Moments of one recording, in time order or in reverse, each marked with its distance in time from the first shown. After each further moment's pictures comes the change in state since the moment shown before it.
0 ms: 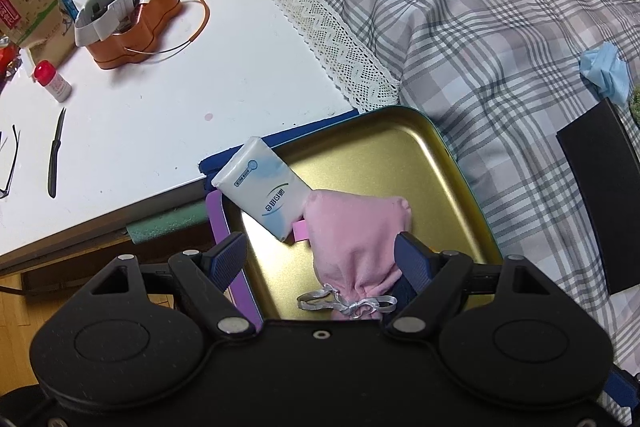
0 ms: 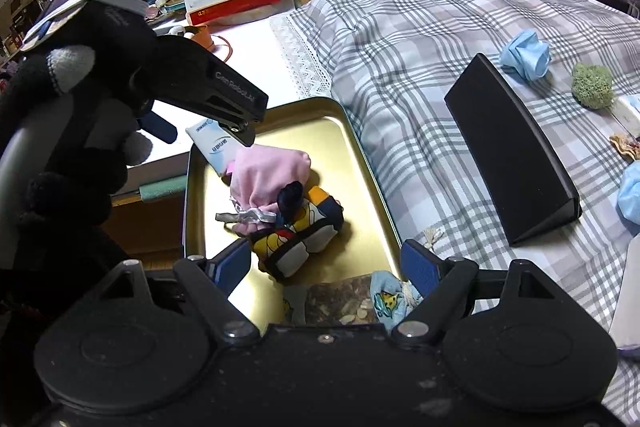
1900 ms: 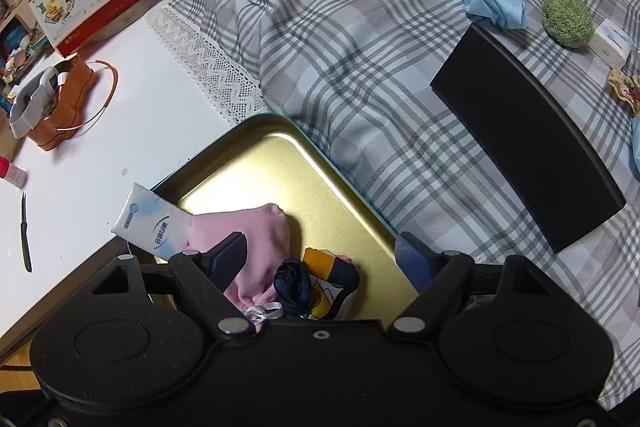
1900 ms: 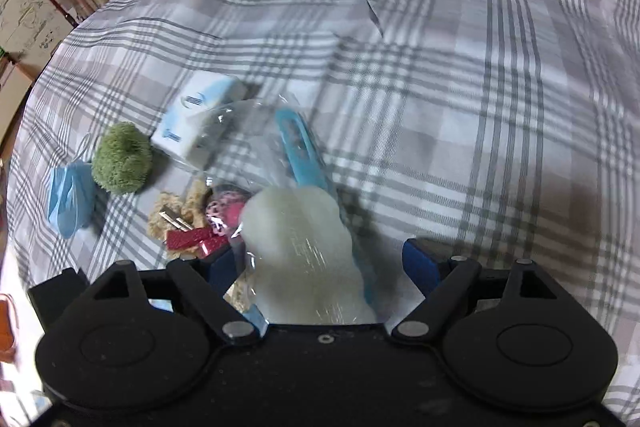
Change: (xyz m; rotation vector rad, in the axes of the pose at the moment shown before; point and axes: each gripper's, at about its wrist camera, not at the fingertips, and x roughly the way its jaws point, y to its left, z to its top) left arm -0.009 -0.107 -0.013 0.266 -0.045 -0.024; right arm -0.017 -0.365 0.014 0.865 0.056 -0.387
